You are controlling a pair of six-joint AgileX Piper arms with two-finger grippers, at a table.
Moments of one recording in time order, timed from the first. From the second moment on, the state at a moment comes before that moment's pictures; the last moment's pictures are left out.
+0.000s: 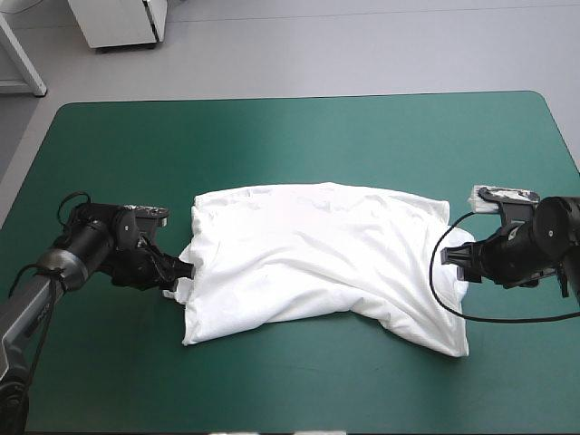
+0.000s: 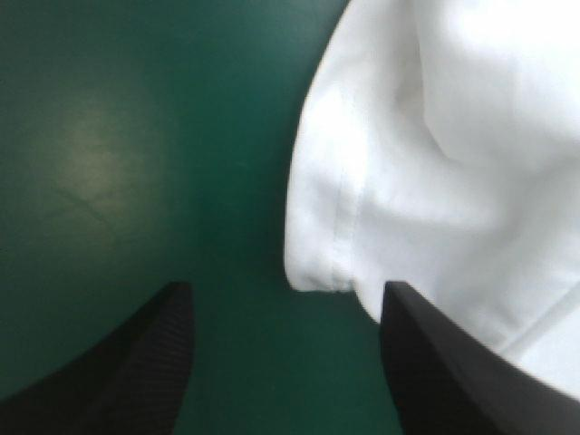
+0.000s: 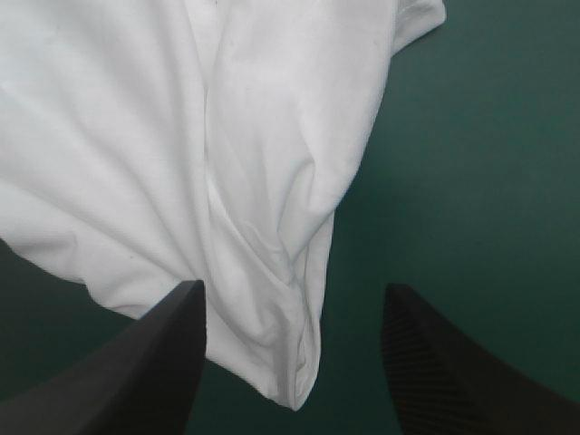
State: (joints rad) left arm -0.16 1.45 -0.99 -0.02 1.02 -0.04; right arm 0.04 1.19 -1.10 0.10 1.23 0.05
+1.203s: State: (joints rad) left arm -0.17 1.46 -0.94 -0.08 0.89 -0.04; right arm 0.04 1.19 -1.10 0.10 1.23 0.06
